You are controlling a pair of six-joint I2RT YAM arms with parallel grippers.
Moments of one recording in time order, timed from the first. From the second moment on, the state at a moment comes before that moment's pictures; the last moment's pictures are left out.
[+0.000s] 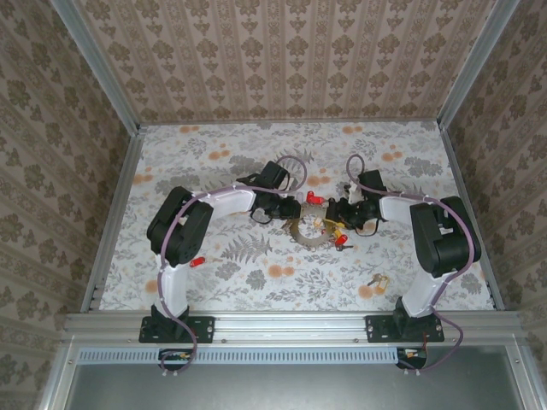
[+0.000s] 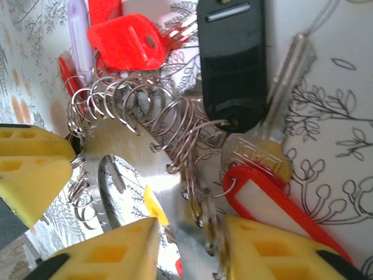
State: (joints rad) left arm -0.71 2.00 1.30 -0.33 0.37 -0.47; right arm 0.16 1.75 0.85 -0.22 -0.61 0.52
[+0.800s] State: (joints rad) left arm -0.69 1.77 1.18 -0.26 0.23 -0.51; right arm 0.09 1.61 0.82 -0.15 -0.77 0.51
